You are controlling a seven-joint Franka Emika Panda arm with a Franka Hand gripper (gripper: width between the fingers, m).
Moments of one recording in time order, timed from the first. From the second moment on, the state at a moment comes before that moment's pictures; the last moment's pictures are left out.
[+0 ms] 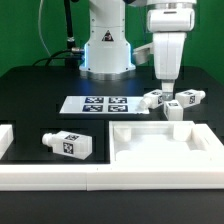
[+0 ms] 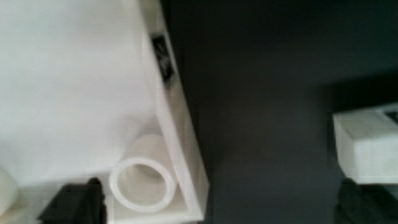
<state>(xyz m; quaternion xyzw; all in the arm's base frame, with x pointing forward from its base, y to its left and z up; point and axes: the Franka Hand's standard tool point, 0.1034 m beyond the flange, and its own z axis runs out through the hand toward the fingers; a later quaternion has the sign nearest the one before) 0.477 0.103 0.071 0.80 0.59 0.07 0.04</state>
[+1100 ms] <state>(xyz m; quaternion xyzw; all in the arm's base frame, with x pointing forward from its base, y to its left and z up) 0.489 0.116 0.072 0.87 0.49 0.10 0.02</state>
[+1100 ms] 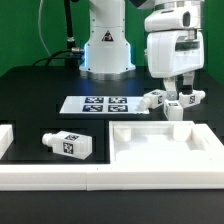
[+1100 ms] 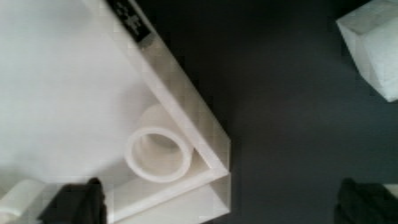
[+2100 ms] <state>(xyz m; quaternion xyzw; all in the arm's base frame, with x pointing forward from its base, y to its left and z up) 0.479 0.123 0.069 0.89 0.45 0.09 0.01</state>
